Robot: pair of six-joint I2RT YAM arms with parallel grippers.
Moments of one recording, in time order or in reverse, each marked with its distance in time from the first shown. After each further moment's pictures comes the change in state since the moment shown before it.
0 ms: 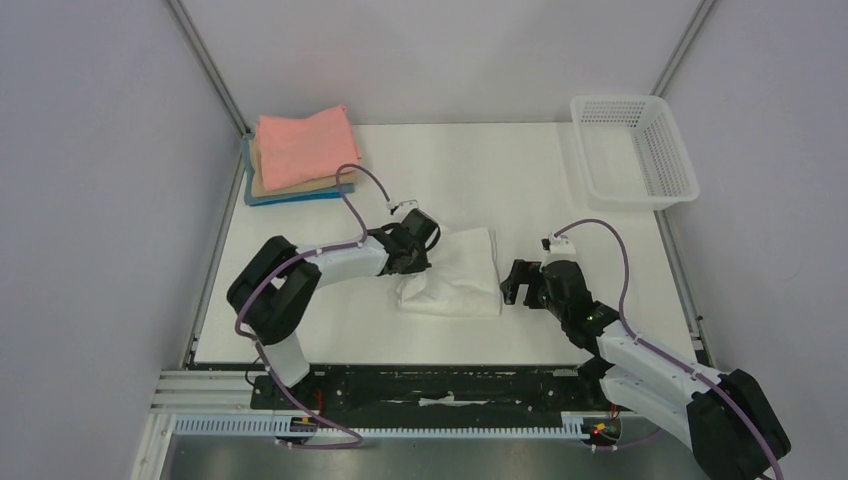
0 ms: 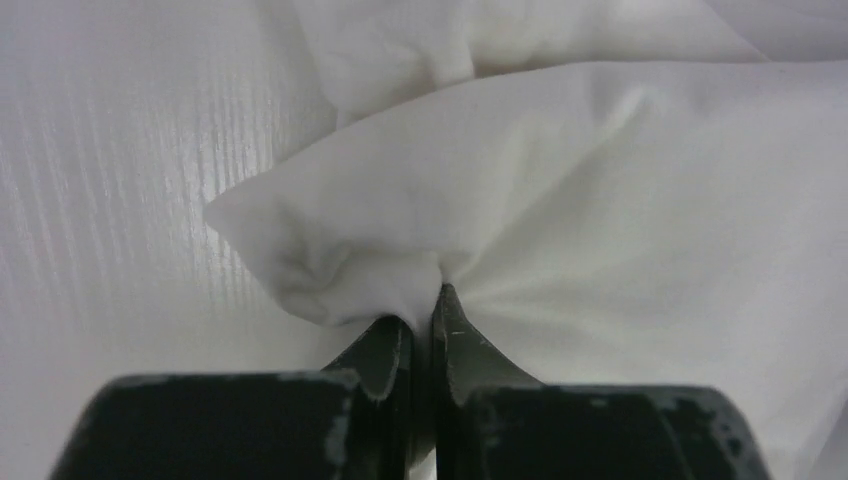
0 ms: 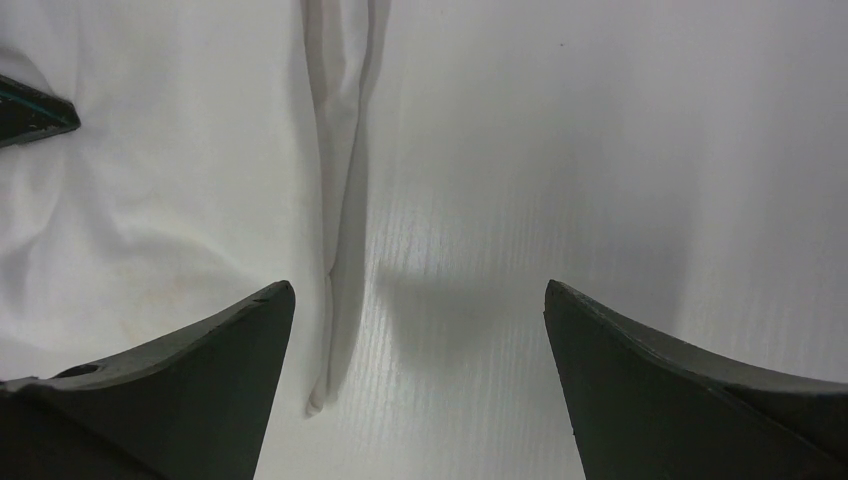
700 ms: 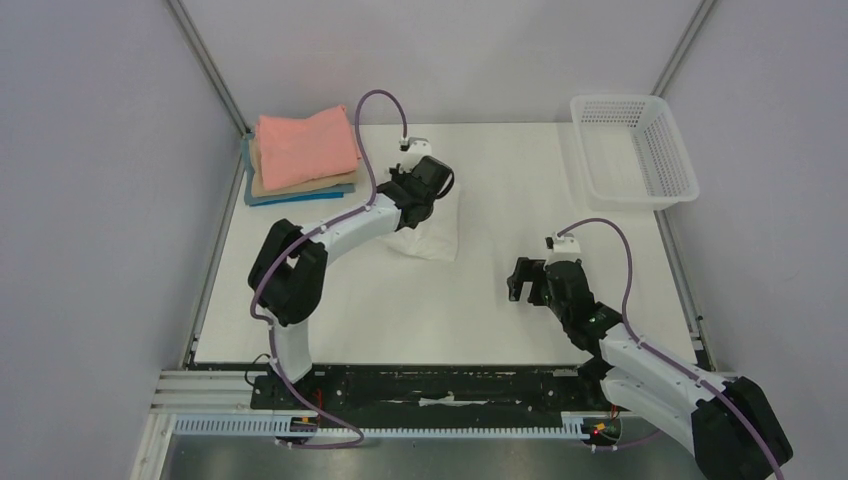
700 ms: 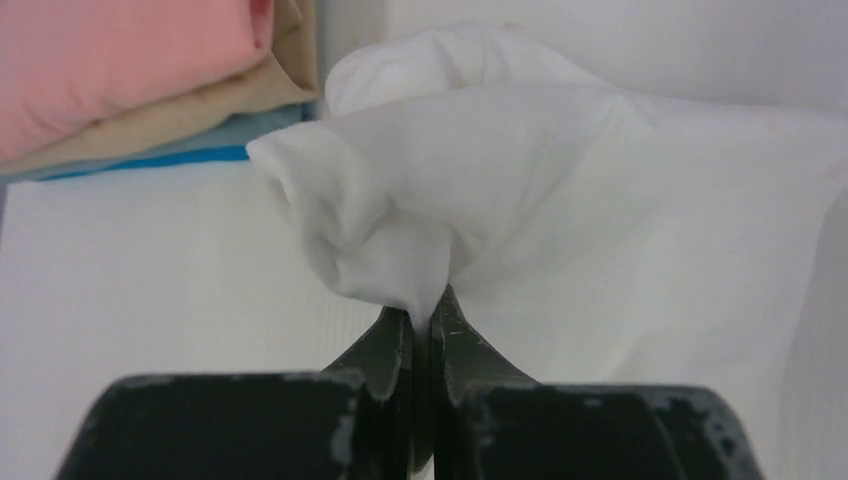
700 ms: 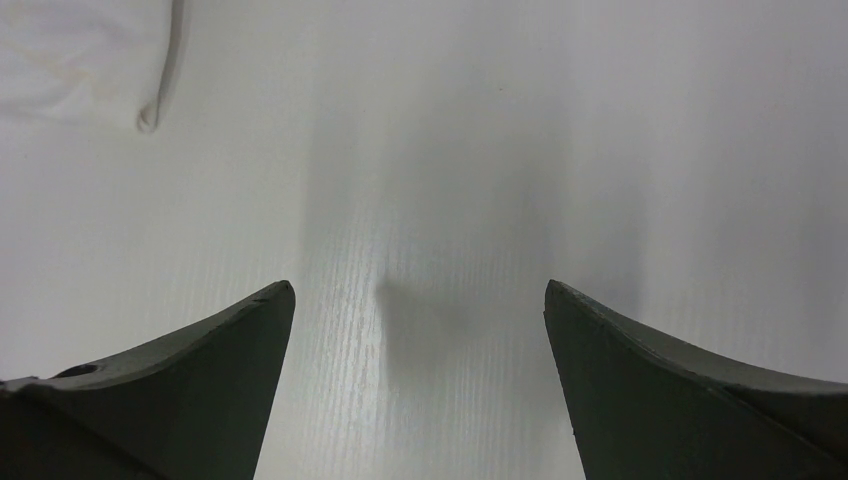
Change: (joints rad) left arm 0.032 0.160 0.492 -0.197 -0.539 0.385; right arm 0.000 -0.035 0.000 -0.010 0.094 -0.053
